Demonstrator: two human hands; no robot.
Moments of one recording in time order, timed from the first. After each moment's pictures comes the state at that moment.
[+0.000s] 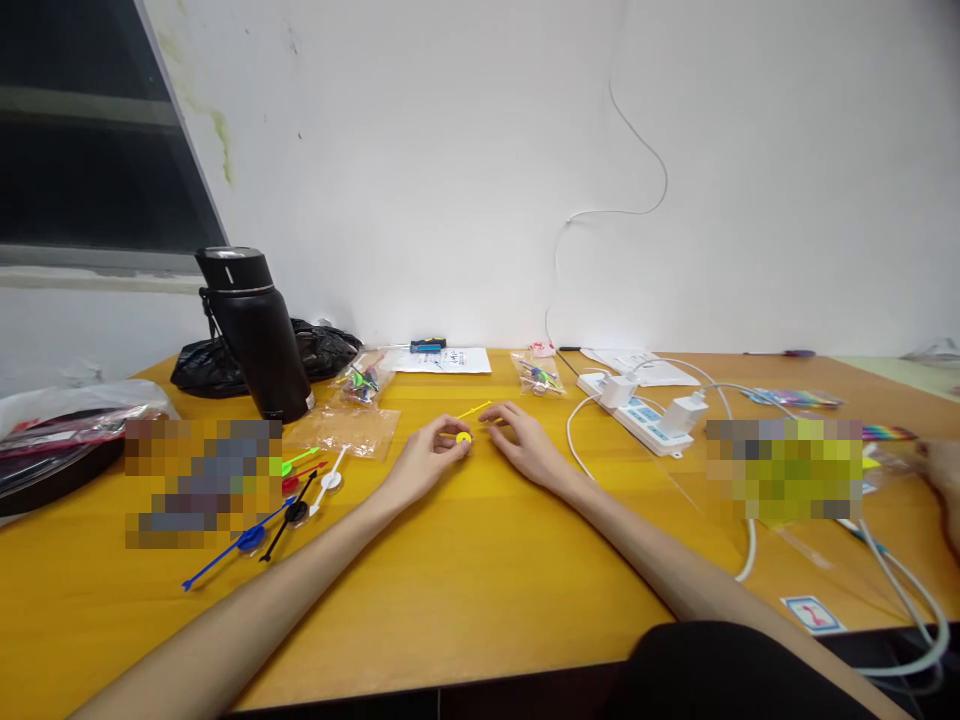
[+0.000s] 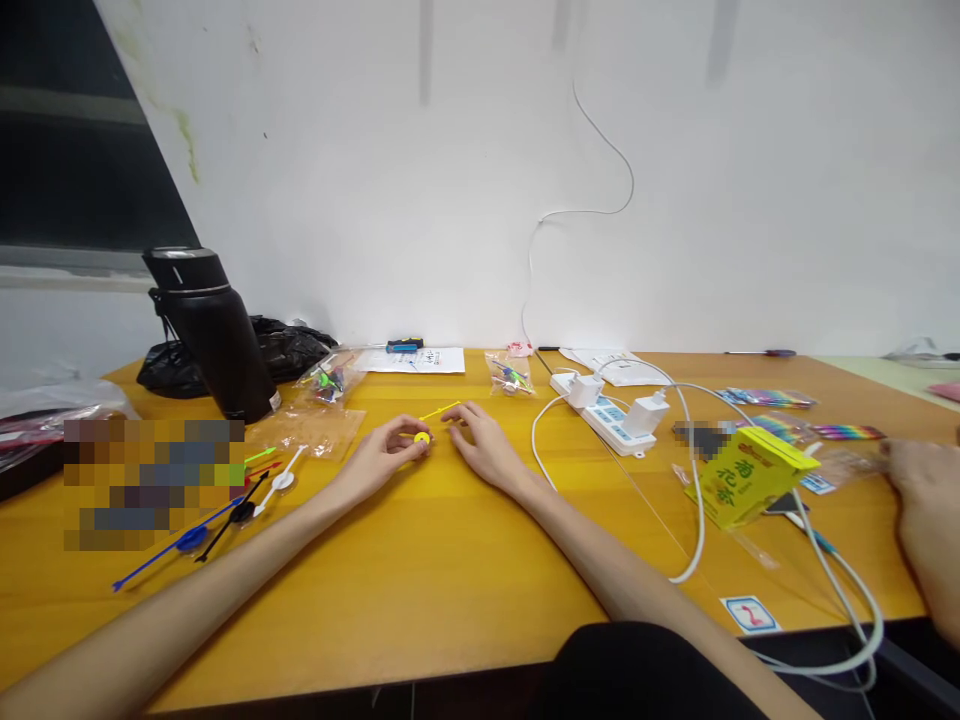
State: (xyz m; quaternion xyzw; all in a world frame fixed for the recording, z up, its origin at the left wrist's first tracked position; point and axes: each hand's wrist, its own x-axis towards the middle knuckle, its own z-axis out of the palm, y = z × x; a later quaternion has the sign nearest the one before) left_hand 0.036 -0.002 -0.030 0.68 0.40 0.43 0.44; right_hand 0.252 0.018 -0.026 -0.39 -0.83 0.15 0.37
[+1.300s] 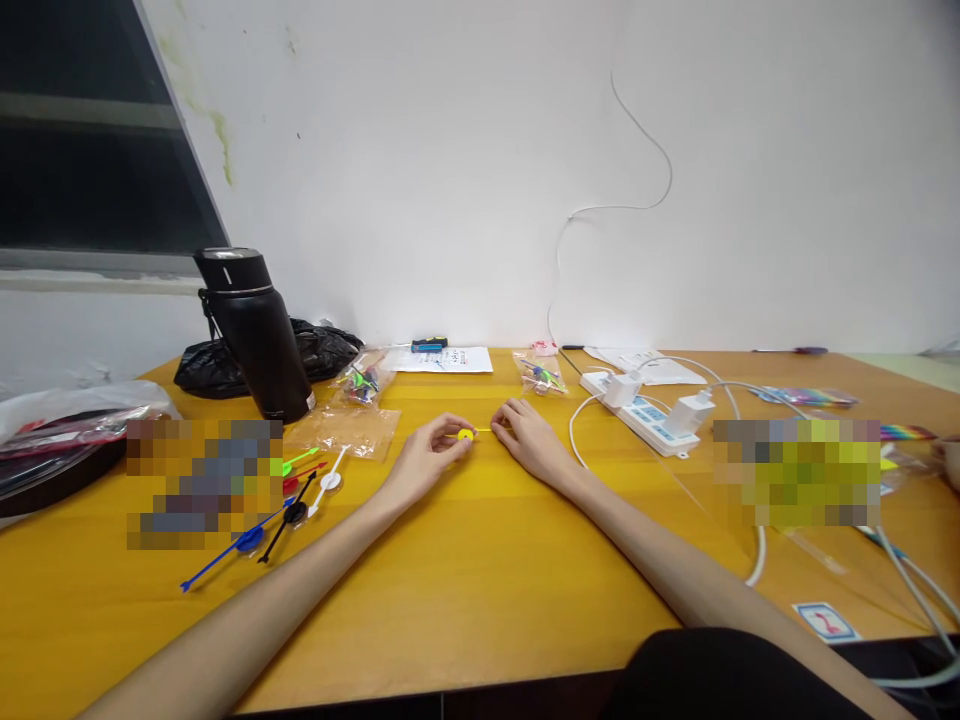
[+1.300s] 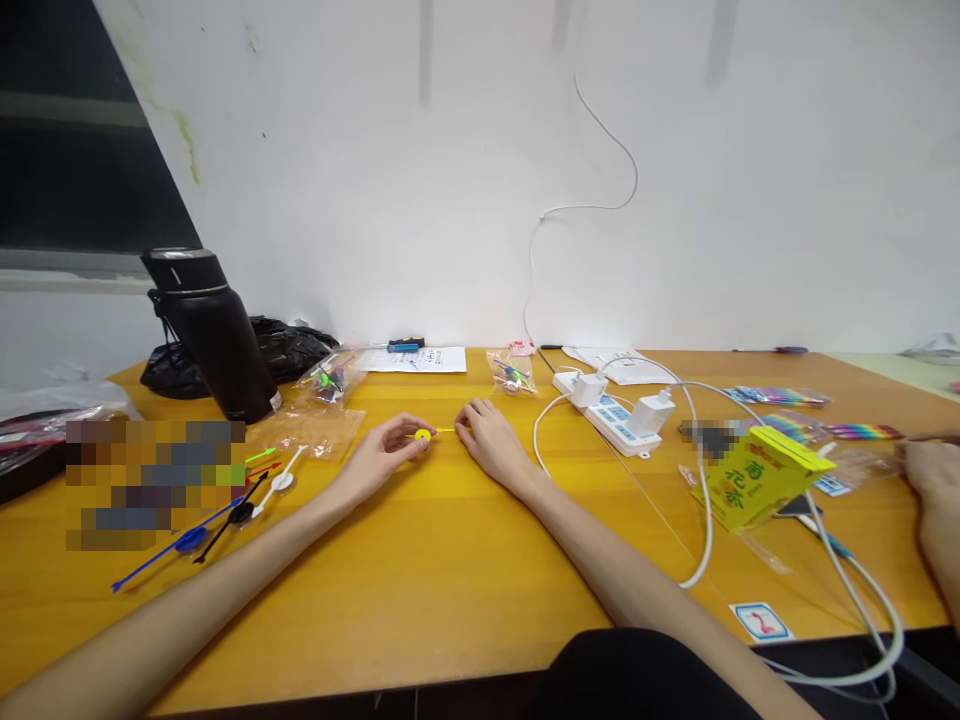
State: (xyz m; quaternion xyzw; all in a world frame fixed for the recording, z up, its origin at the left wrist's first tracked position) left_hand 0.040 0.000 -0.032 0.66 0.38 0.46 0.46; right_hand 0.261 0.034 -0.031 -0.45 -0.84 -0.01 0.29
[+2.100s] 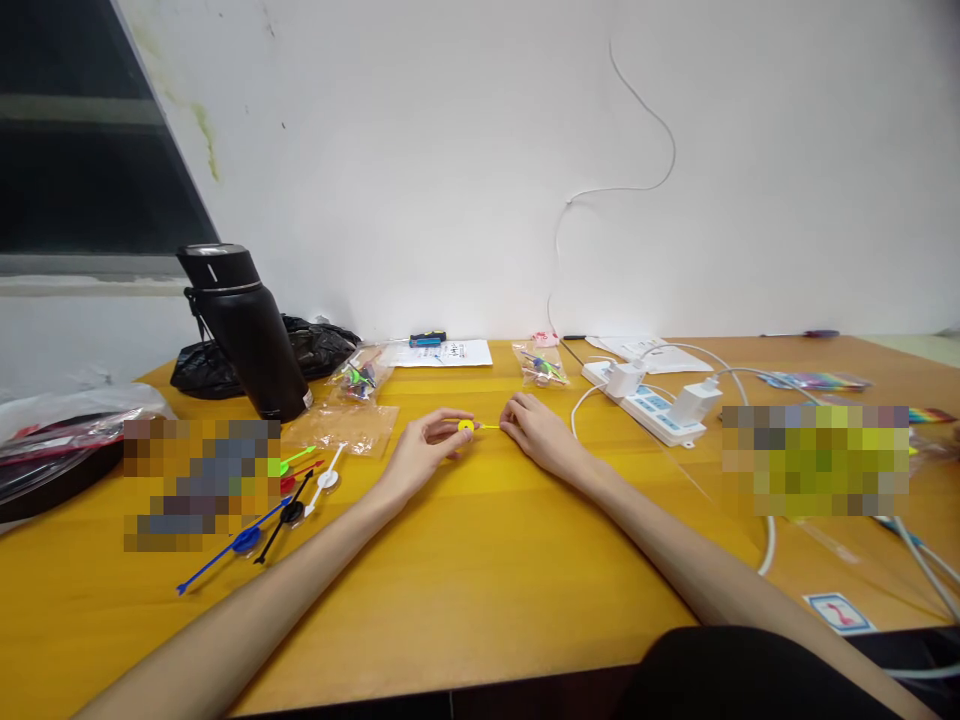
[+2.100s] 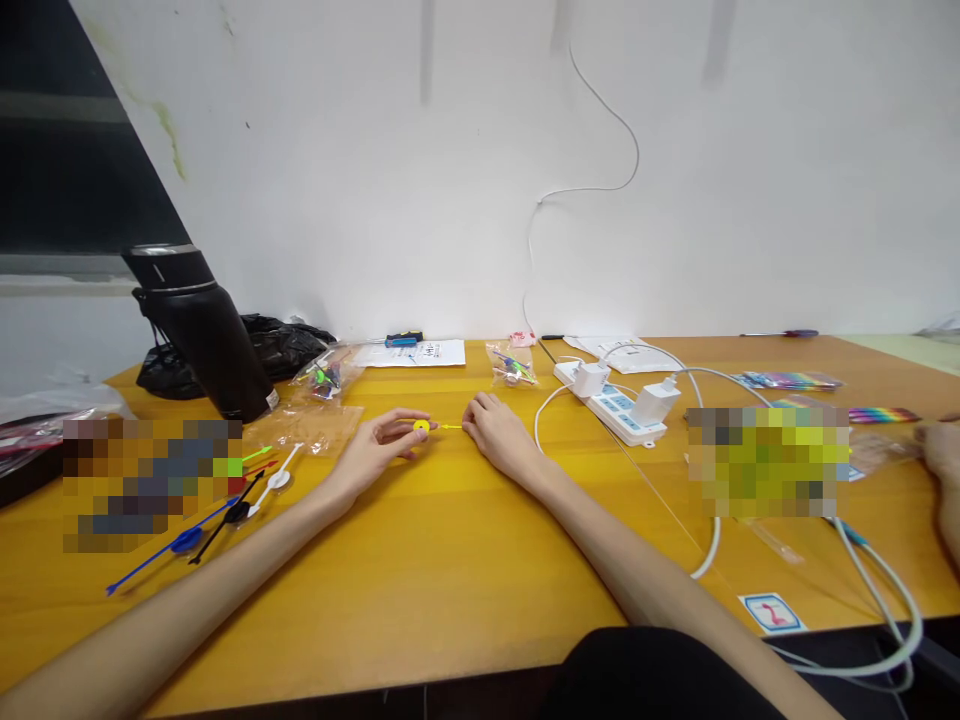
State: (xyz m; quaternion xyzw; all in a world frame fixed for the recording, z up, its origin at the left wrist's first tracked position) left_hand 0.042 -0.007 -0.020 0.61 0.39 0.45 0.52; right_hand 0.275 0.031 -0.025 -0.45 -0.86 -0.01 0.24
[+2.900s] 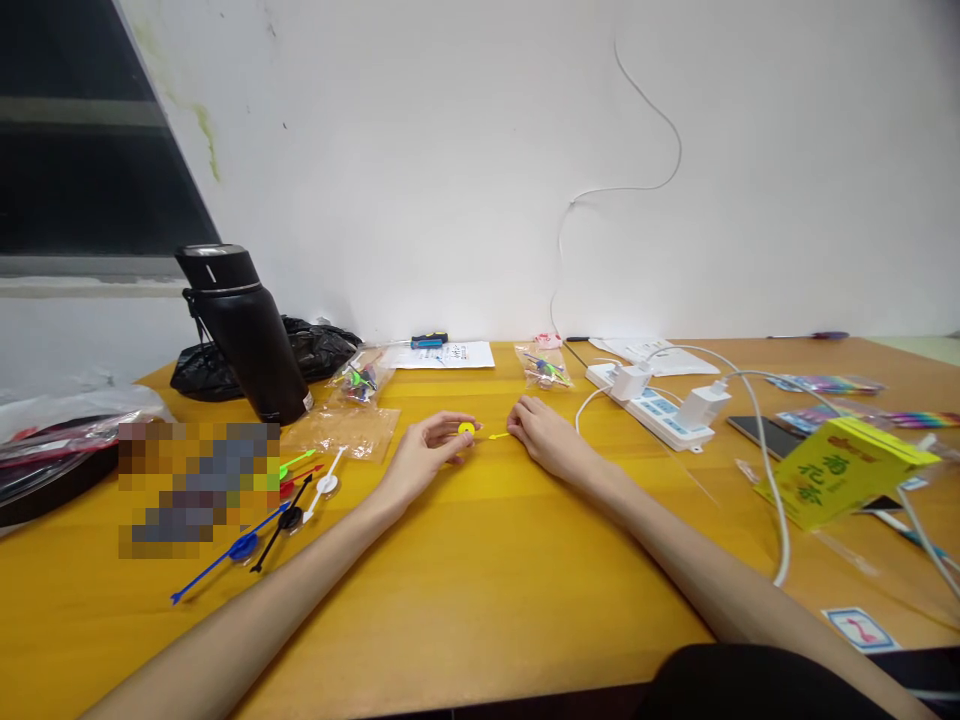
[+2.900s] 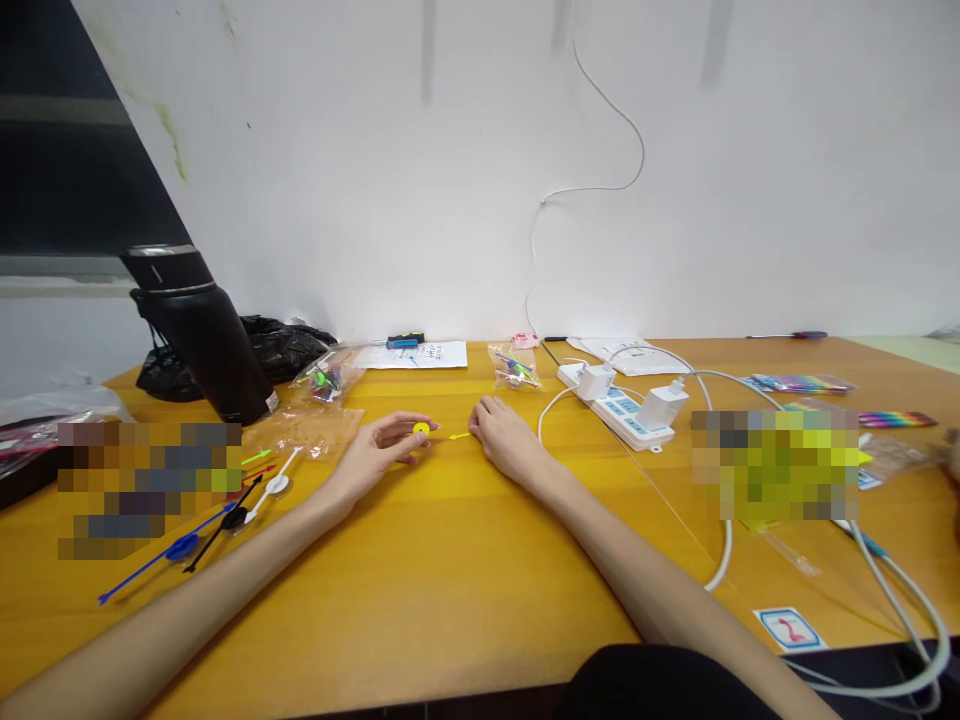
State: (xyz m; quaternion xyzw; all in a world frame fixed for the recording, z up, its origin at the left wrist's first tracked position) left_hand 0.041 -0.005 -0.022 0.60 0.38 0.46 0.53; right_hand 0.277 0.024 -0.015 -0.47 -0.87 -0.03 0.19
